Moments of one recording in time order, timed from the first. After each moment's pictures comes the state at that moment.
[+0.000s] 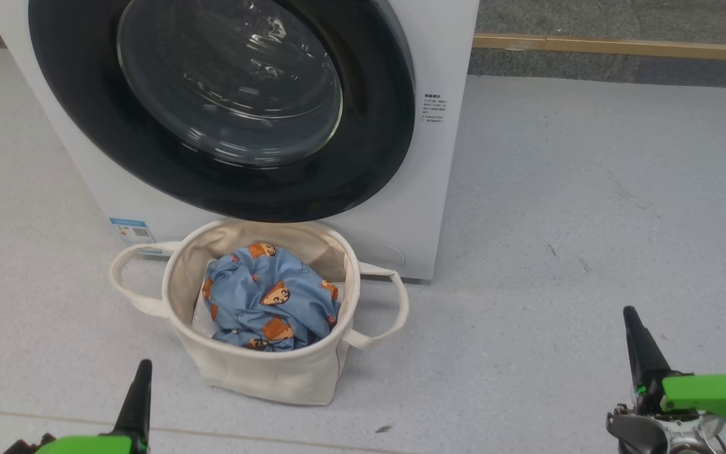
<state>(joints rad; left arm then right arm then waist) -0.05 0.08 0.06 0.31 -1.50 -0.12 0.07 -0.11 -0.04 -0.11 0.31 1.46 0.13 0.07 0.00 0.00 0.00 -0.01</state>
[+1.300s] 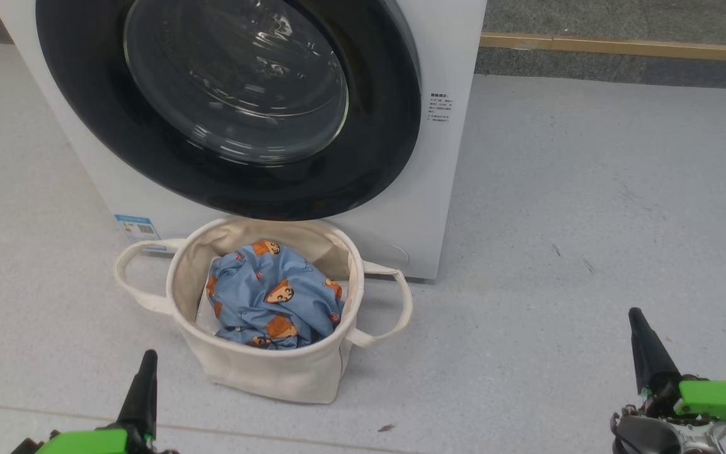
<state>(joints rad) -0.06 0.05 0.08 0.28 -1.61 -0.12 0.11 -0.09 -0.04 -0.13 0.29 1.60 0.13 0.11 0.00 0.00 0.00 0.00</state>
